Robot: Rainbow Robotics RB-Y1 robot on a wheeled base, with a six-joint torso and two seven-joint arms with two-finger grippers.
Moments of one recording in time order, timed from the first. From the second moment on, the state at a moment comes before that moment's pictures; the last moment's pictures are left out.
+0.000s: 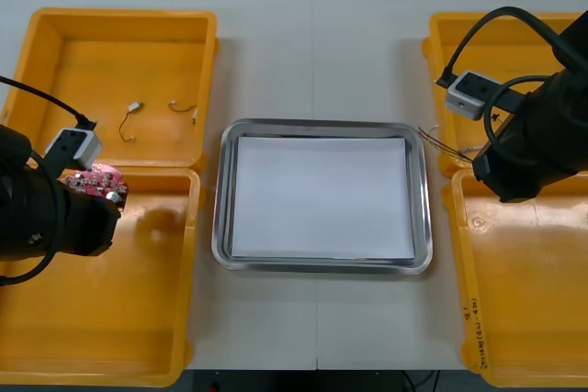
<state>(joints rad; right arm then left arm) -0.62 -1.02 0.29 -2.21 -1.13 1.78 1.47 -0.16 0.72 -0.02 -2.45 0.71 1.91 -1.11</state>
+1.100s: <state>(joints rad) -0.64 -1.02 0.32 -2.21 -1.14 1.78 1.47 -0.53 0.64 -0.52 -2.36 0.68 1.90 -0.88</state>
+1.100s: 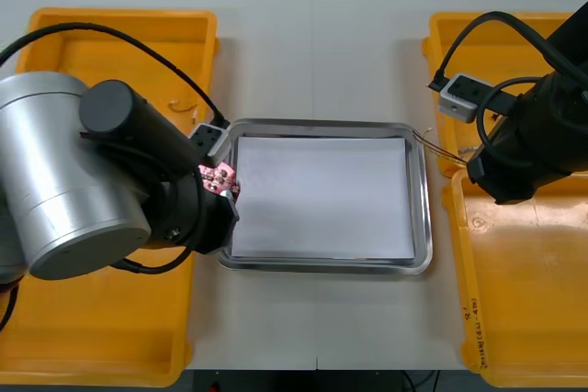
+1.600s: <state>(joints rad) -0.64 -1.01 0.32 -2.21 -1.12 1.78 1.47 -0.59 0.58 -0.75 -2.23 0.56 1.73 -0.76</state>
